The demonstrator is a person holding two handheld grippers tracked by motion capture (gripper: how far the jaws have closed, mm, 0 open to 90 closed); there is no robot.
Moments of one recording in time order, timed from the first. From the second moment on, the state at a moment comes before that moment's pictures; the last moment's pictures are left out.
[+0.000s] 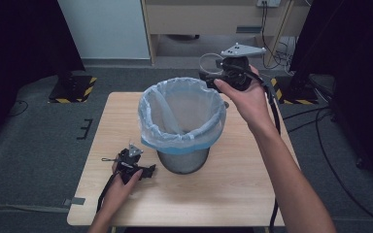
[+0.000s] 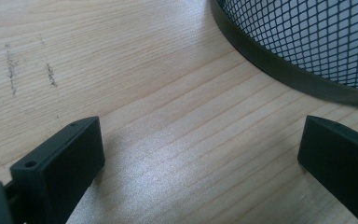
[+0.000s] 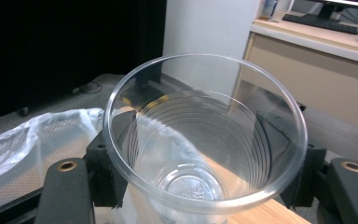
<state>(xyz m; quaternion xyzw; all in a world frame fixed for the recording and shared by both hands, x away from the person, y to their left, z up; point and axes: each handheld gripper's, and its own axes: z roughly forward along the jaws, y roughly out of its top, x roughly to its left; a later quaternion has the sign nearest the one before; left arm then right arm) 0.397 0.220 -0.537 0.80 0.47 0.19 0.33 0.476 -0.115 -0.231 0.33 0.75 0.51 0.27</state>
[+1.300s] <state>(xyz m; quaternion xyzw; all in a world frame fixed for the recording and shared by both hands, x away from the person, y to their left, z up) 0.397 0.221 -0.537 0.80 0.46 0.19 0.33 0.474 -0.136 -0.253 0.35 0.73 0.53 0.26</state>
